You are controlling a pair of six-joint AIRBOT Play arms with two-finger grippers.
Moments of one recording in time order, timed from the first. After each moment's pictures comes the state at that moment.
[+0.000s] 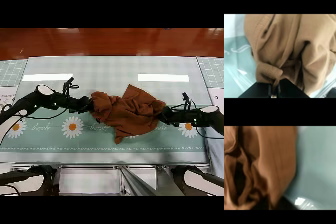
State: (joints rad) left arm -0.15 -1.43 0.85 0.61 -0.96 -1.23; right arm -0.24 -1.29 0.57 -0.63 0.91 1.15
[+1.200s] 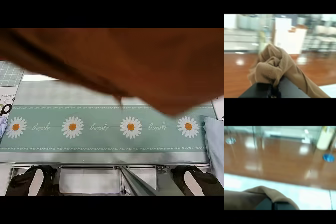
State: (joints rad) left arm 0.33 -0.56 1.59 0.76 -1.06 -1.36; right arm -0.19 -0.74 1.95 -1.22 1.49 1.45
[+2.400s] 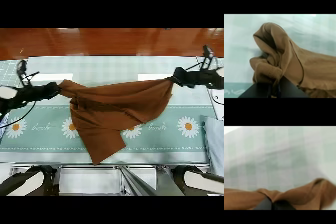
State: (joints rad) left arm 0.09 -1.16 0.78 0.79 -0.65 -1.24; right arm -0.19 -1.40 1.13 -0.83 0.84 1.32
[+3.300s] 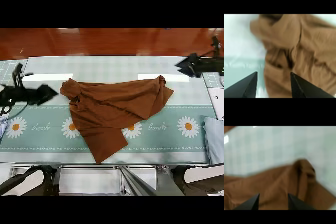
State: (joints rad) left arm 0.27 -1.15 0.81 0.86 -1.05 -1.27; right arm -0.42 -1.67 1.51 -0.70 1.30 1.23
